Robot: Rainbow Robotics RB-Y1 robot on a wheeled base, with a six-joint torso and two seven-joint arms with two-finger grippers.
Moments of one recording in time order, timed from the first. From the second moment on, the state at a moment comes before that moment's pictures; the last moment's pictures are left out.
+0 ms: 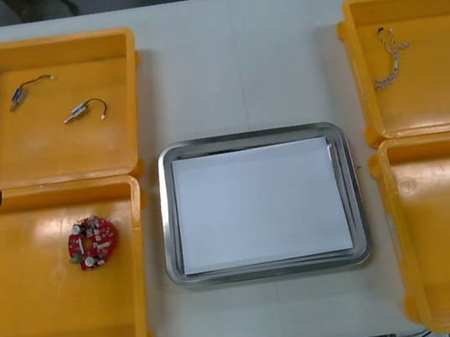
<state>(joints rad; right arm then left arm) -0.06 -0.86 -0.46 -2.17 -0.94 1.83 1.31 -0.30 0.96 0.23 -2.18 1.07 1.91 -1.02</state>
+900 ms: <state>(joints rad) -0.06 -0.86 -0.46 -2.17 -0.94 1.83 1.31 -0.30 0.96 0.23 -2.18 1.07 1.91 -1.02</state>
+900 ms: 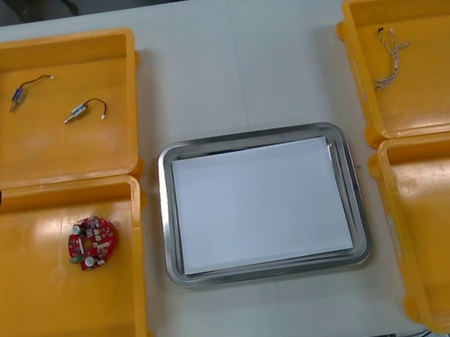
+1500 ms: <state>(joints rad) -0.06 -0.86 -0.46 -2.17 -0.94 1.83 1.31 -0.30 0.96 0.23 -2.18 1.07 1.91 -1.02</state>
